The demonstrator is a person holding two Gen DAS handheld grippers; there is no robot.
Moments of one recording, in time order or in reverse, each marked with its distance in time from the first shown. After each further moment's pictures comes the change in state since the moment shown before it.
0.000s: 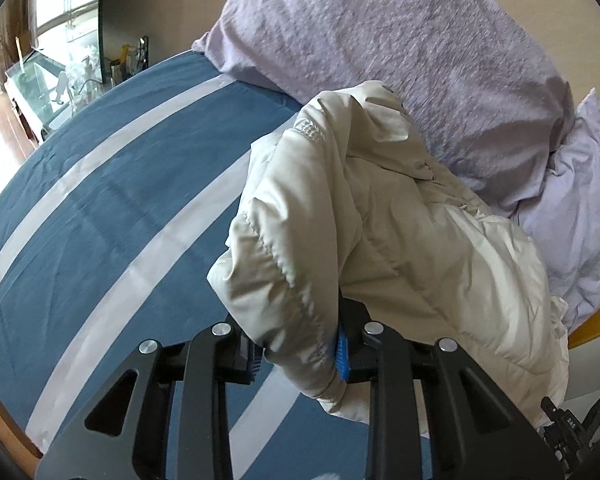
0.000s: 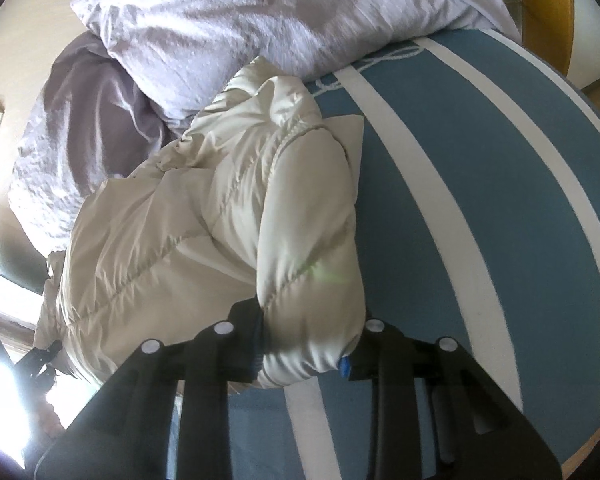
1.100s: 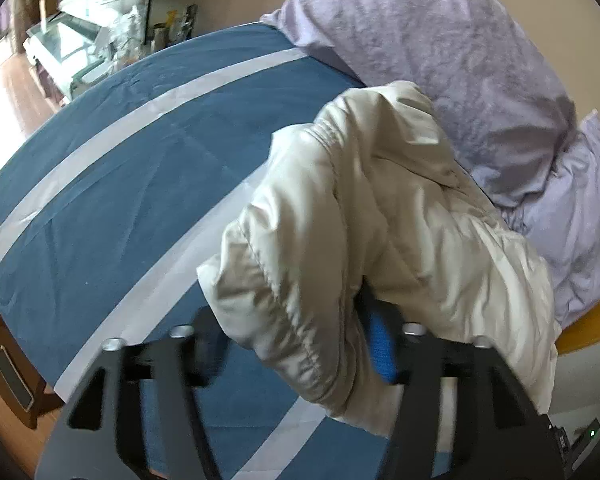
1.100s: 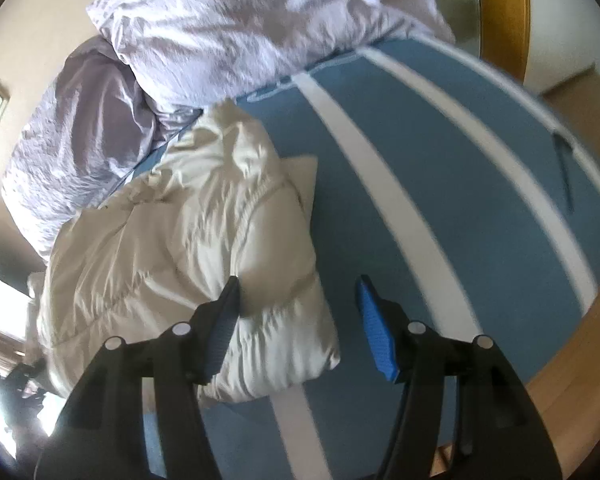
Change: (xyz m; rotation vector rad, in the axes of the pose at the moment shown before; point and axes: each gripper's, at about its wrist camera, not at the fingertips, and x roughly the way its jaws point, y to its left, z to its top) left arm -0.038 0.079 -0.050 -0.108 0.037 -0.023; right arm -0.080 -0.014 -0.077 -0.013 -0.104 -0.140
